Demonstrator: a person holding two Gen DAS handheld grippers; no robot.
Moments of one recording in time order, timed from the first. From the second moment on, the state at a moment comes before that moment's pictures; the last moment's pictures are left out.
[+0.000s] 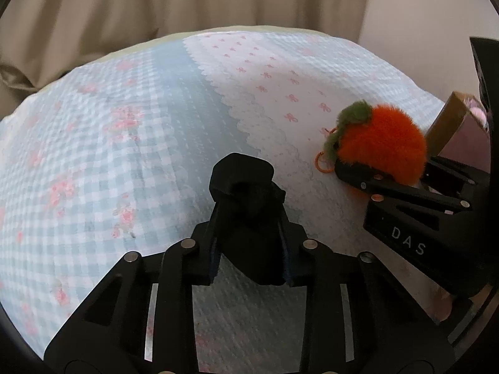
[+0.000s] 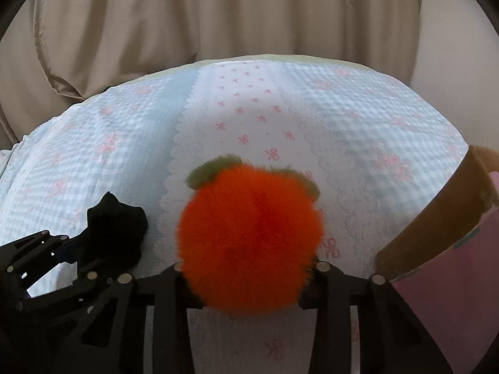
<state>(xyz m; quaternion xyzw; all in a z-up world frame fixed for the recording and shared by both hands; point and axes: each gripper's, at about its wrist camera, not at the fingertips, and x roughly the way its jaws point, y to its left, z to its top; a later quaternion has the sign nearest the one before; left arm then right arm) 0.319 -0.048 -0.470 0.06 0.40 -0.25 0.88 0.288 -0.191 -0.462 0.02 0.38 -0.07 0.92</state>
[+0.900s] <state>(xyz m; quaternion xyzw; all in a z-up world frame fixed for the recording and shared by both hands) 0.218 -0.038 -0.230 0.03 0.33 -0.22 0.92 0.166 -0.183 -0.240 0.02 0.26 -0.04 0.96</state>
